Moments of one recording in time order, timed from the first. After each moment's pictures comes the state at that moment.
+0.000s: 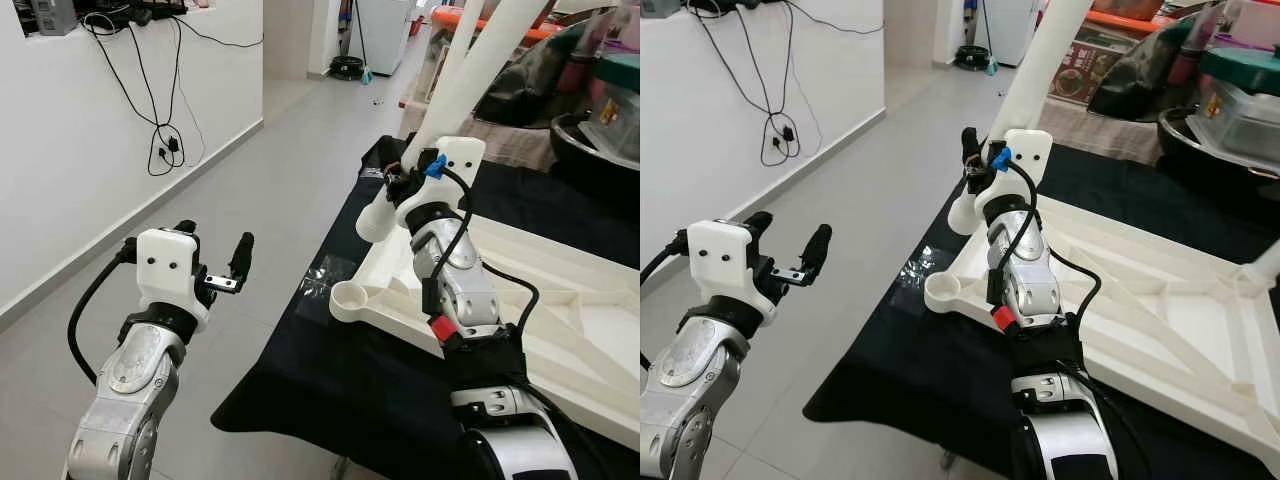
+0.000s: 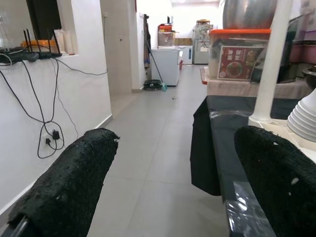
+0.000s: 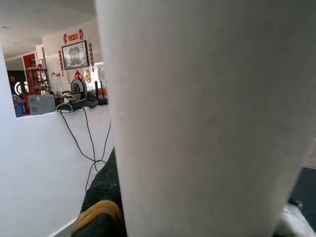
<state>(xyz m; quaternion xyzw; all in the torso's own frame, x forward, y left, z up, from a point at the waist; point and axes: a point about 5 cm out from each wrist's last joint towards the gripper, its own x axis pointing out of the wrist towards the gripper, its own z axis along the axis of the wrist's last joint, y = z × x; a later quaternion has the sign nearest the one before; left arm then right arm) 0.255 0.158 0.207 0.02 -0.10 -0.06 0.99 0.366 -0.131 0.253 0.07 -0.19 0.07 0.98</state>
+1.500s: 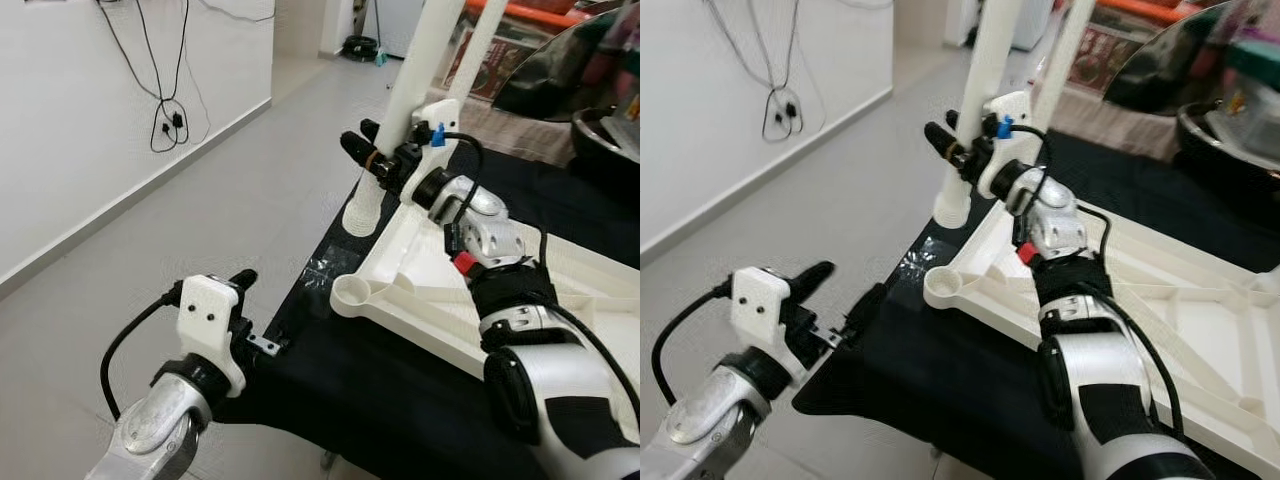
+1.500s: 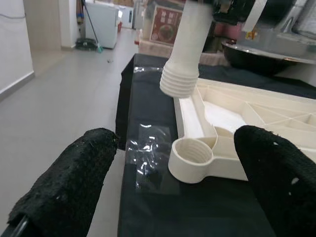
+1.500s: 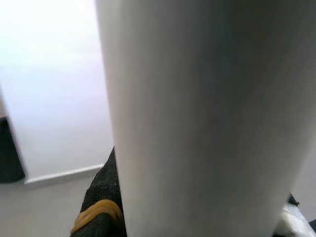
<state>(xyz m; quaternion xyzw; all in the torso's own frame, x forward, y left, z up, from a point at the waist) 0.203 0.116 0.186 -0.04 -0.02 -0.20 0.98 0.400 -0.139 0.268 0.01 -0.11 0.37 0.92</state>
